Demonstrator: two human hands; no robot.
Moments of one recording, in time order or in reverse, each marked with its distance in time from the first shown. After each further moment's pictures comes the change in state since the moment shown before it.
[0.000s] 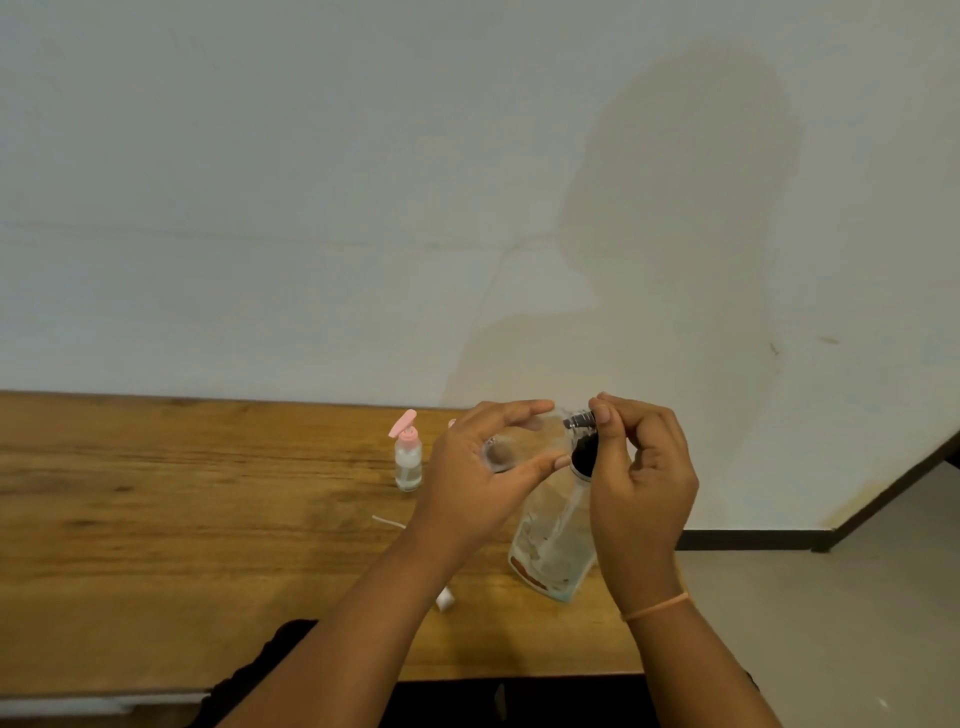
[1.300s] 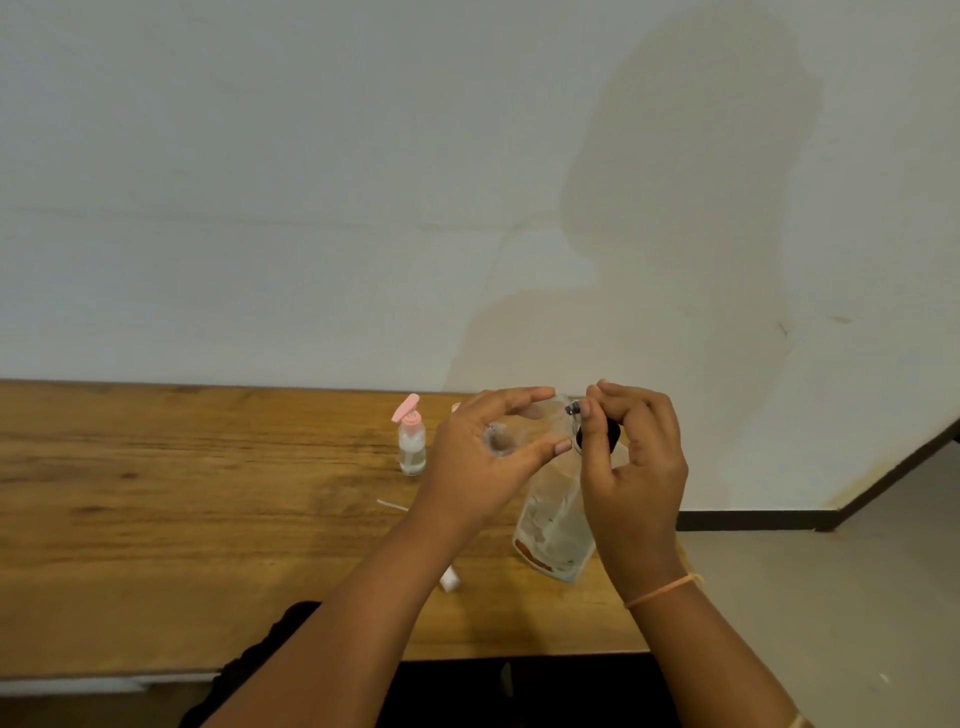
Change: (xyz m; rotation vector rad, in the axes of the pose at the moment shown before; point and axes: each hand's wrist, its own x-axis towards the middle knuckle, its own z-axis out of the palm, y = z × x) left_hand -0.001 -0.003 -0.001 0.035 -0.008 -0.079; right_hand -0.007 0.011 -0.001 -0.181 -0.096 -0.149
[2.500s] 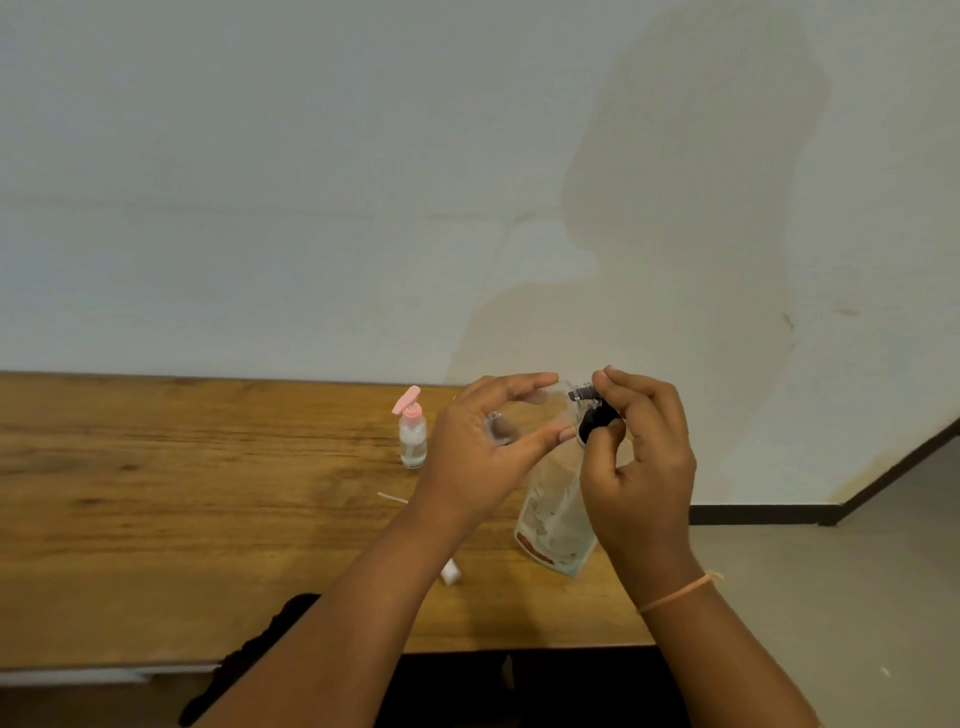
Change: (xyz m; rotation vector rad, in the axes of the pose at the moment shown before) left_hand 0.002 0.003 -0.001 -0.054 0.016 0.057; right_hand 0.004 -0.001 -0.004 -0.052 -0.066 -0.034
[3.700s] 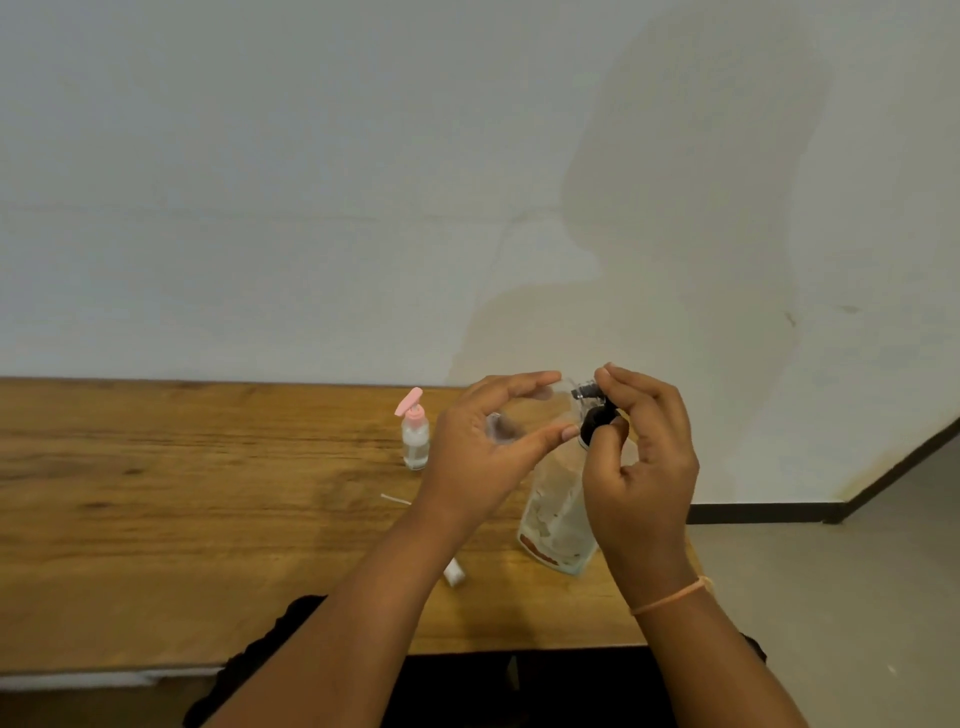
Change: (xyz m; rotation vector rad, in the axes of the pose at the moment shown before) left_hand -0.001 0.003 -0.001 -0.009 -0.006 0.023; right_hand -0.004 -0.007 0.003 0.087 0.079 0.042
